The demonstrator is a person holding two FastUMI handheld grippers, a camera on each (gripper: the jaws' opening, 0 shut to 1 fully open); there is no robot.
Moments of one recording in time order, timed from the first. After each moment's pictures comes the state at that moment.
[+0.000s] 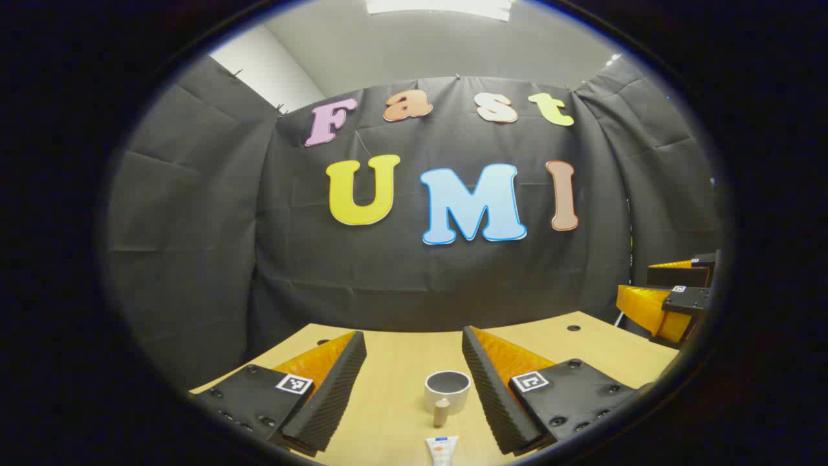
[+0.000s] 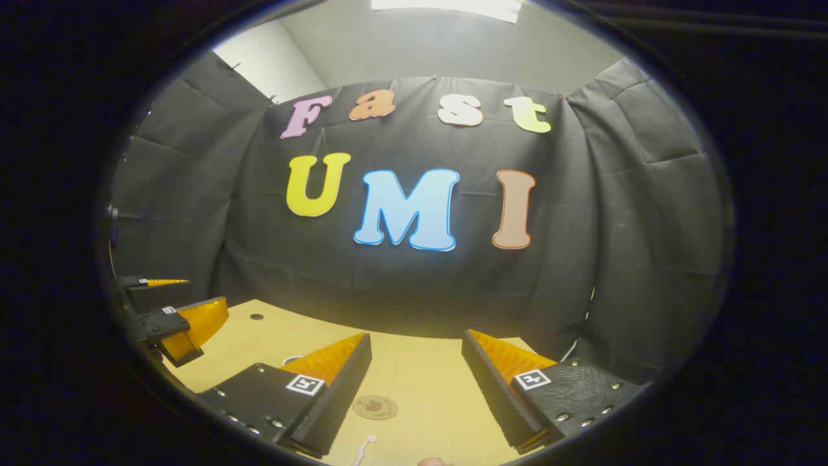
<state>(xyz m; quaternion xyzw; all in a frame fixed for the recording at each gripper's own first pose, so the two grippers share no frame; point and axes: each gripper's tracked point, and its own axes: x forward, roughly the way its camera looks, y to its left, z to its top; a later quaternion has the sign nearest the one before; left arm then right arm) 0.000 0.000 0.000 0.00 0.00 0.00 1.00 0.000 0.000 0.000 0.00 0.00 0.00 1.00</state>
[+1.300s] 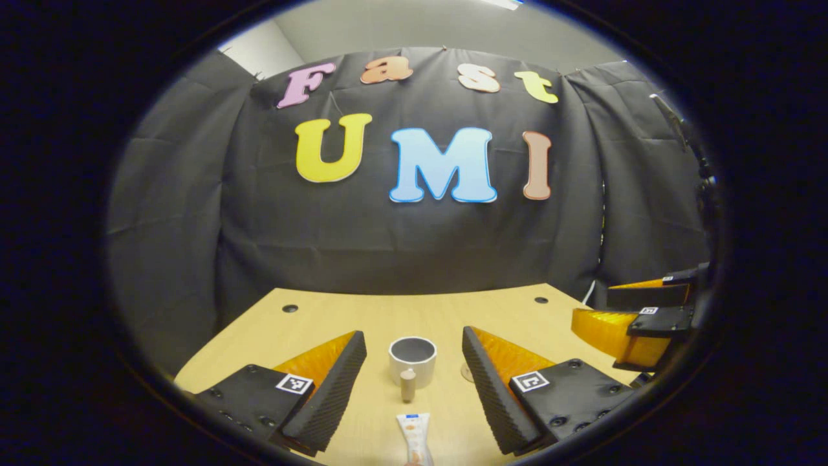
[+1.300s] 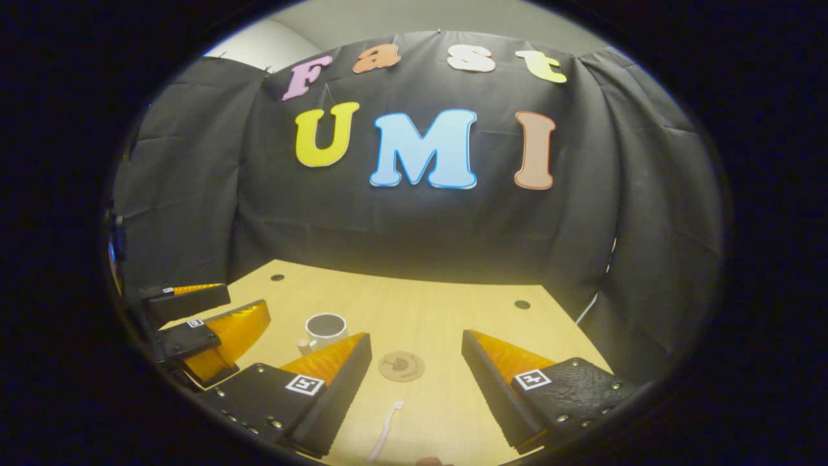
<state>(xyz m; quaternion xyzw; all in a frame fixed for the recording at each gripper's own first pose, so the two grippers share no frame) 0.000 -0.043 -0.064 -0.02 0.12 -0.07 0.99 -0.007 0.029 -0.074 0.02 0.16 0.04 0.99</state>
